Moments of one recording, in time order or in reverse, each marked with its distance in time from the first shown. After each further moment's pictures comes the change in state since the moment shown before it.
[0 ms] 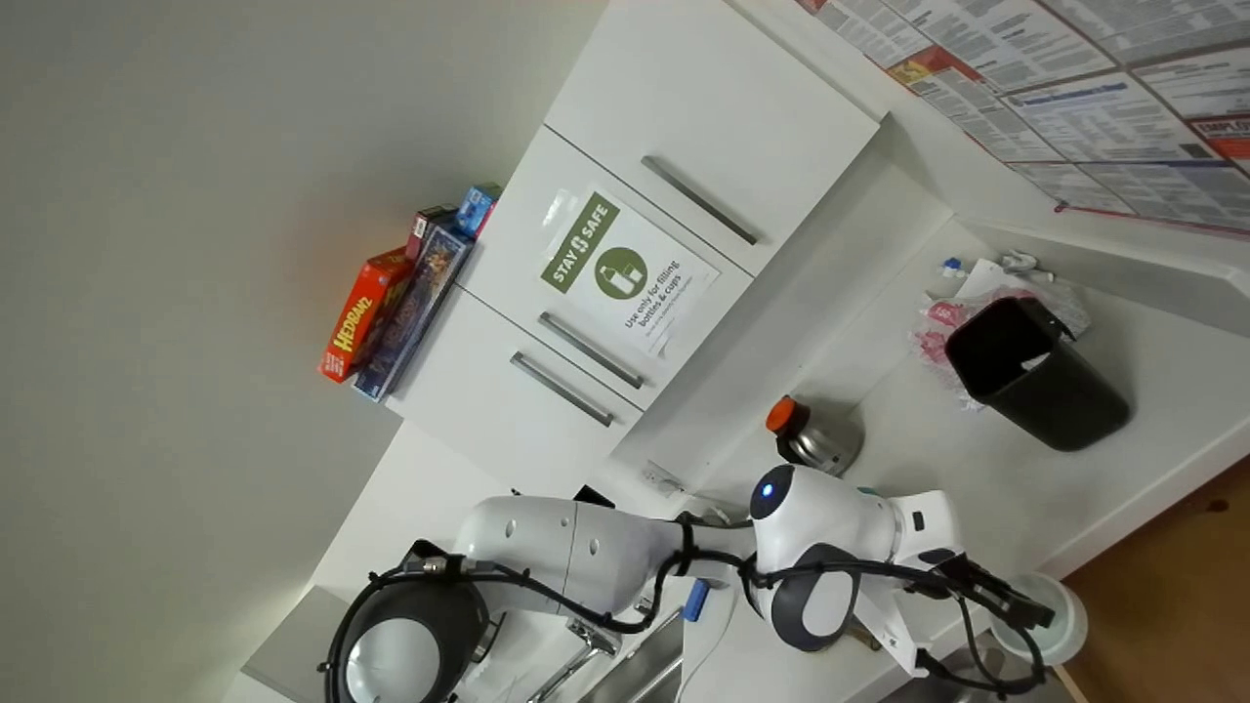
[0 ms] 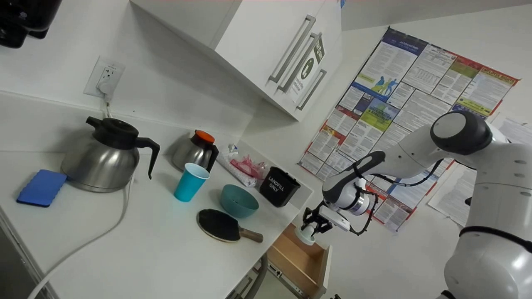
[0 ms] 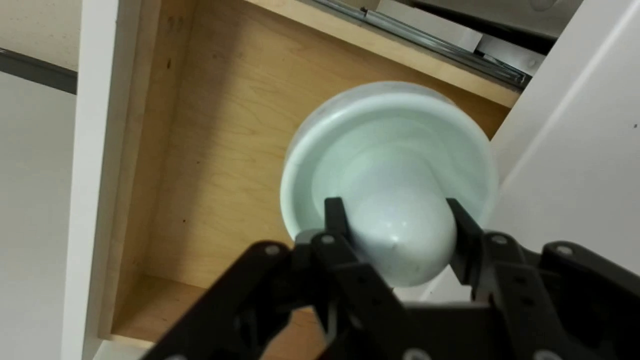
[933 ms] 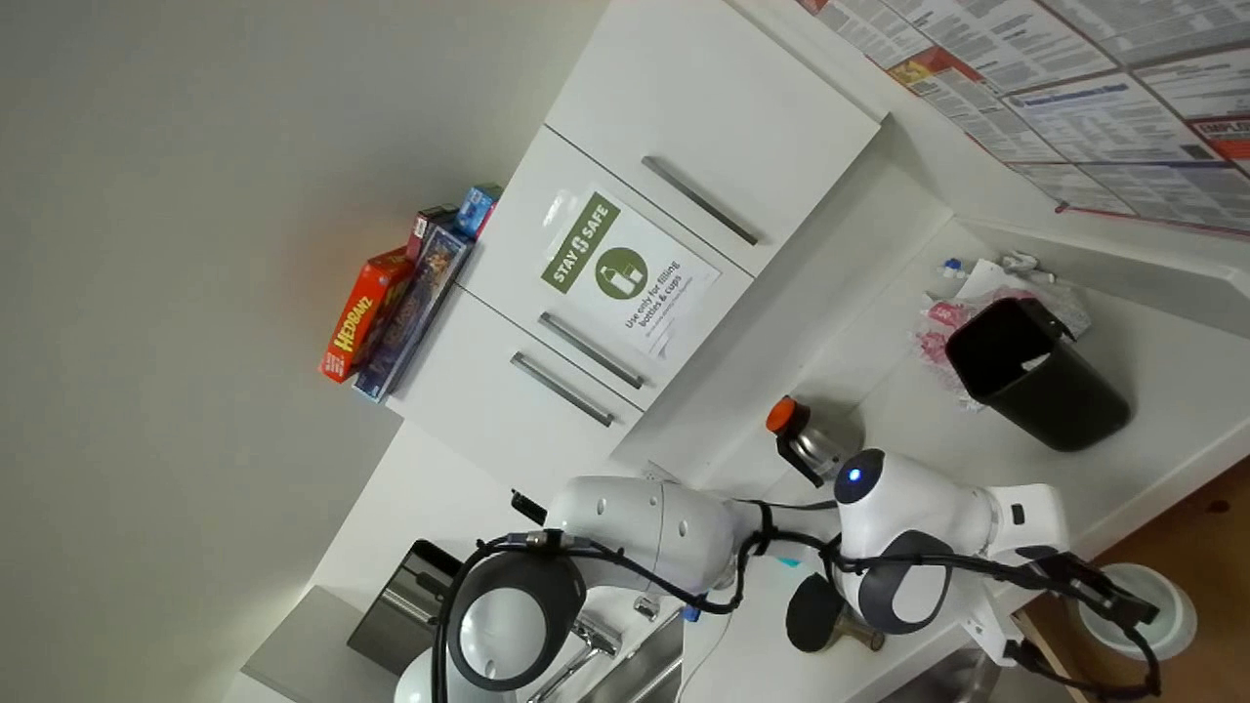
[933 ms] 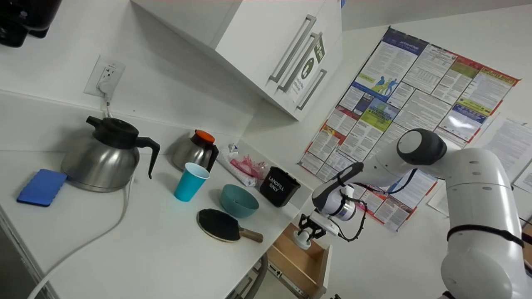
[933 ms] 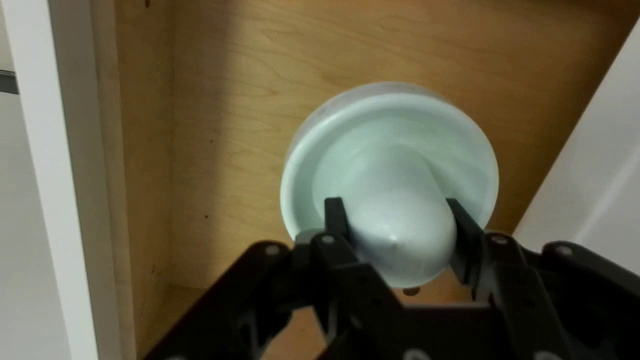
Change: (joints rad) arm -0.067 0.279 -0.003 0.273 0.057 -0.006 0.060
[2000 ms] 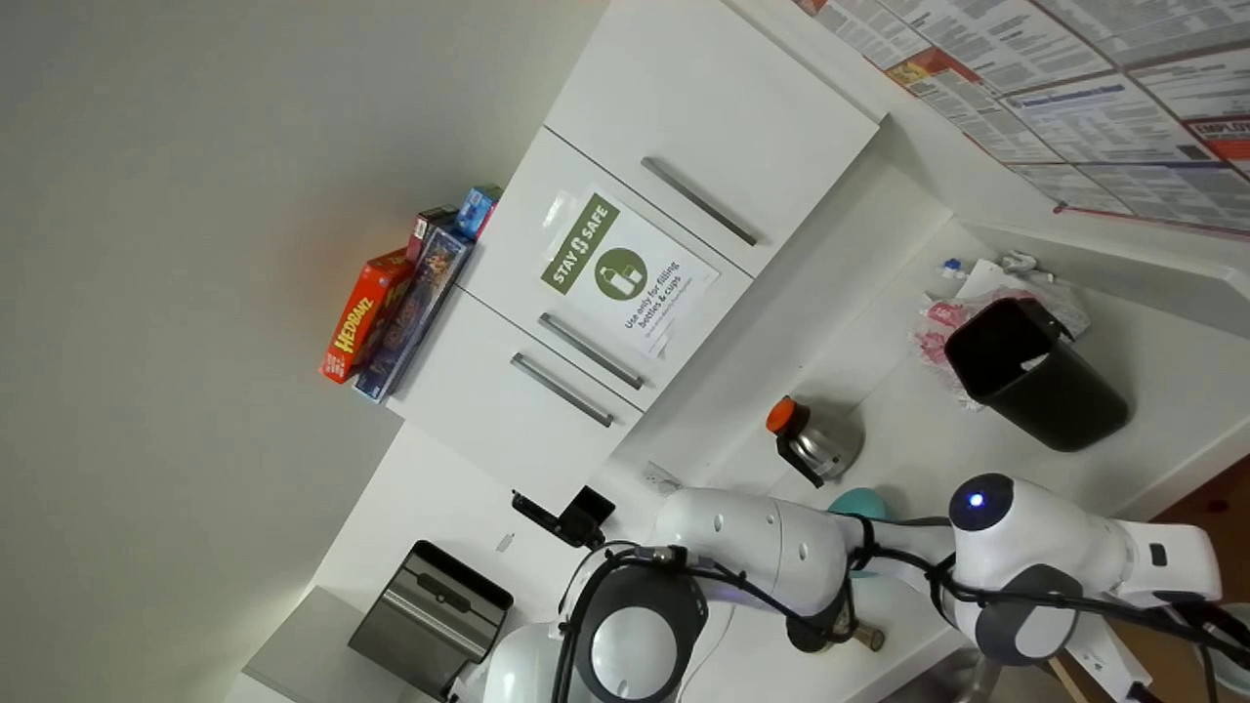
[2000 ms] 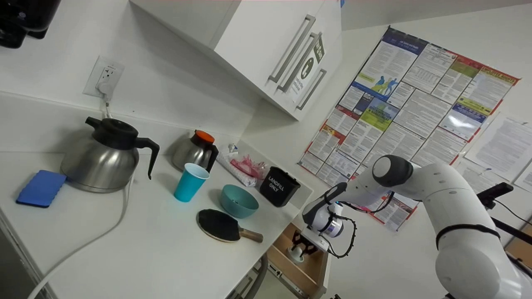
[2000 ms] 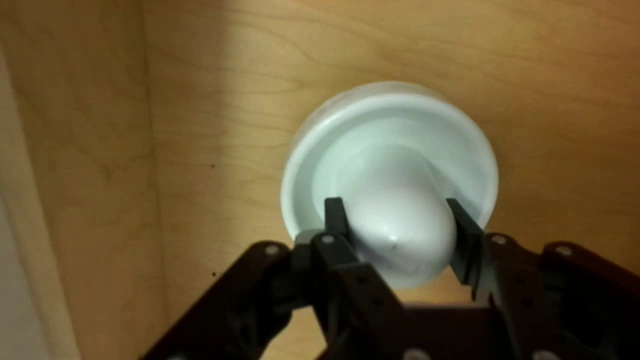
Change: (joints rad) arm -0.126 0.323 0.053 0.295 0.026 -0.005 0.002
